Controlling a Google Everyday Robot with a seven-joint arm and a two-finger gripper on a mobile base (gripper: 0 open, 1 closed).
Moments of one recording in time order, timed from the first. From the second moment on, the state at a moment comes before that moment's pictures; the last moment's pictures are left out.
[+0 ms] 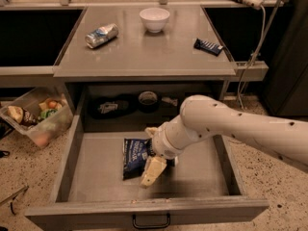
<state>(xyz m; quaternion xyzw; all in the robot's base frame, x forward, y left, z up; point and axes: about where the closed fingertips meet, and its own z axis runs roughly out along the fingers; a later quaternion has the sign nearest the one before) 0.486 0.020 0.661 -0.65 0.69 0.20 0.25</state>
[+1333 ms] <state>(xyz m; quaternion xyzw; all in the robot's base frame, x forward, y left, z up) 0.519 0.060 0.643 -0.66 0.68 0.17 0.26</state>
